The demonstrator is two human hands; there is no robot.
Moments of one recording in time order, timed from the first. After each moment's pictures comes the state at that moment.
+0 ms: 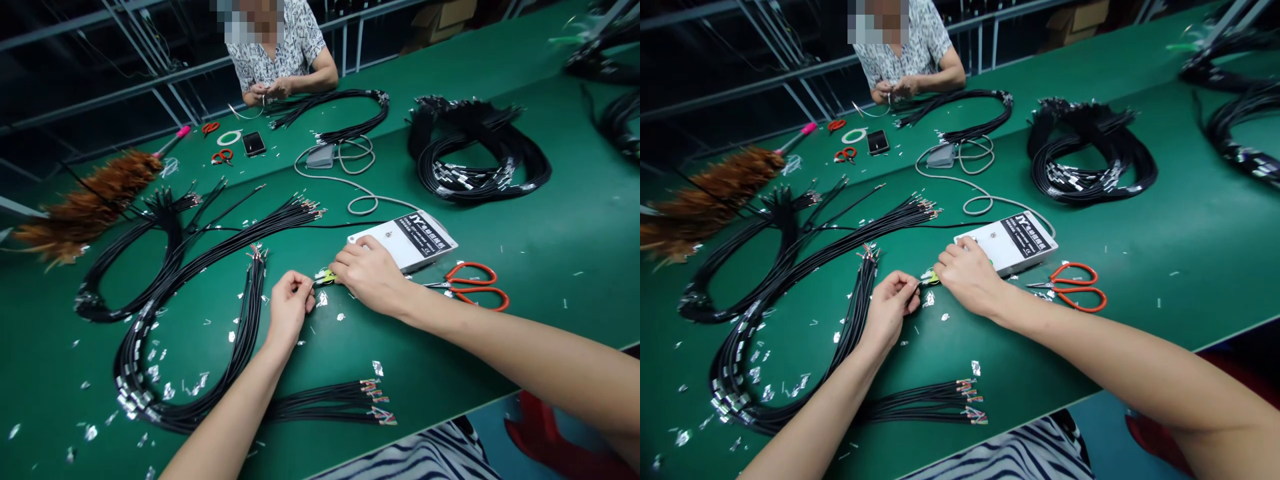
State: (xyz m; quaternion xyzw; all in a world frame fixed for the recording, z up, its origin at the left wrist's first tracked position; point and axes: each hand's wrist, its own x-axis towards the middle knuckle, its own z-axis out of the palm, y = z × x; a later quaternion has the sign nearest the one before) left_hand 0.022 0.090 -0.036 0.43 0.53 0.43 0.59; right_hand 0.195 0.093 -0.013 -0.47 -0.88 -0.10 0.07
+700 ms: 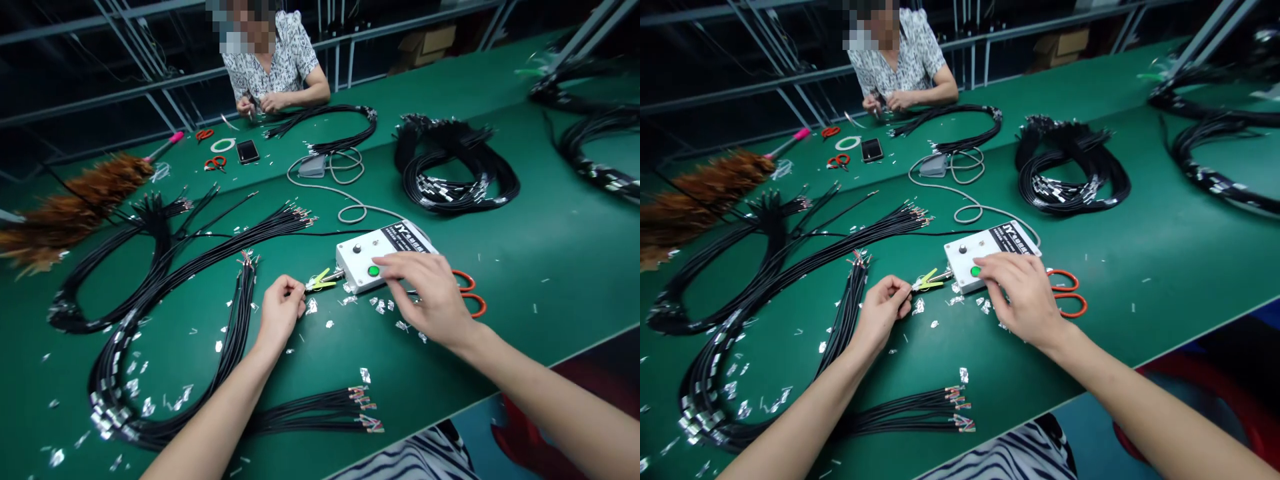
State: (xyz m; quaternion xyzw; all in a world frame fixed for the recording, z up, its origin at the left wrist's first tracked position) left_hand 0.024 0.097 -0.038 0.47 0.54 0.41 0.56; right_hand 0.256 0.037 -0.012 -0.51 -0.77 -0.06 0.37
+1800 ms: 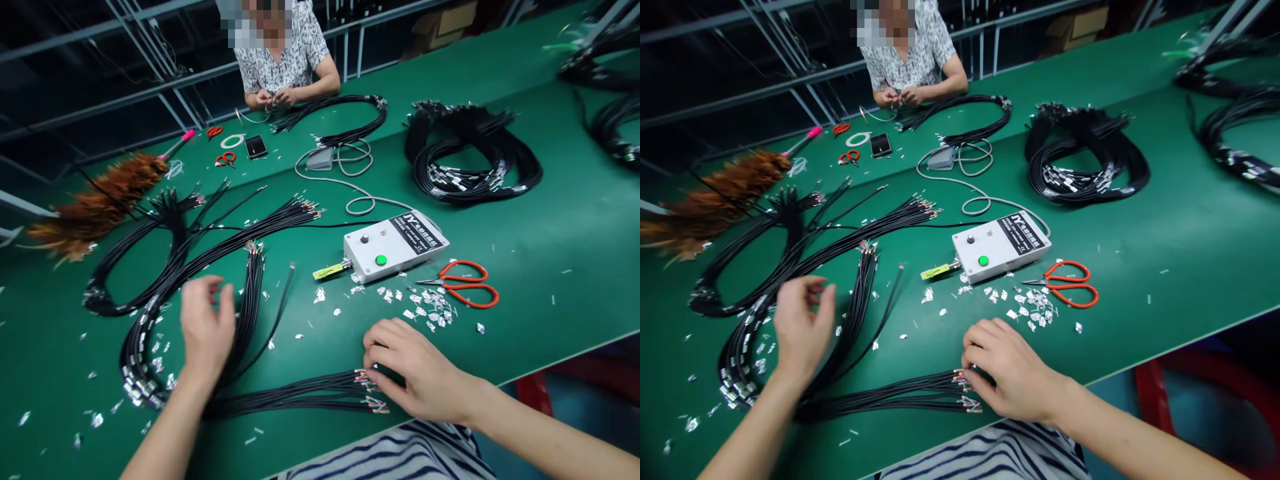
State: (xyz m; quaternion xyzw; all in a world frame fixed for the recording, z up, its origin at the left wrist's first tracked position) left_hand -0.079 0.079 -0.003 0.66 0.68 0.32 0.06; right_hand 0.218 -0.033 -0.032 -0.42 -0.83 0.27 0.26
